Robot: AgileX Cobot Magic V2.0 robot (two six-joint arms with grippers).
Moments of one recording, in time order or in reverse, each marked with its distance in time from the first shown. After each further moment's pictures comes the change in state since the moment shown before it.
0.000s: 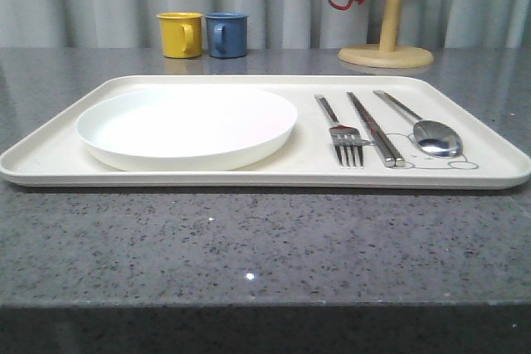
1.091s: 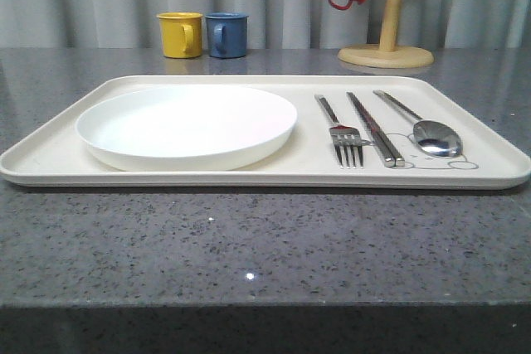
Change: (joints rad) left arm -0.010 -0.026 0.087 -0.008 -0.159 0.000; right arm 0.000 0.000 0.000 0.000 0.000 0.000
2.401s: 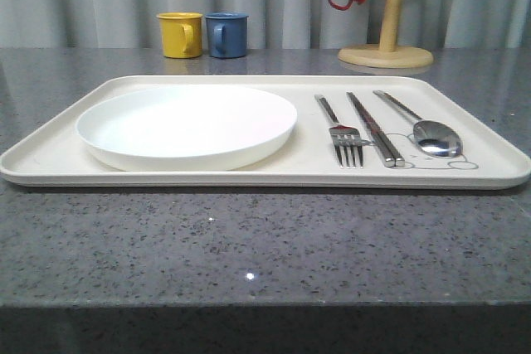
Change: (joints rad) left arm 0.000 0.000 0.000 0.000 0.000 0.000; right arm -0.454 -0.418 0.791 -0.069 -0.861 -0.001
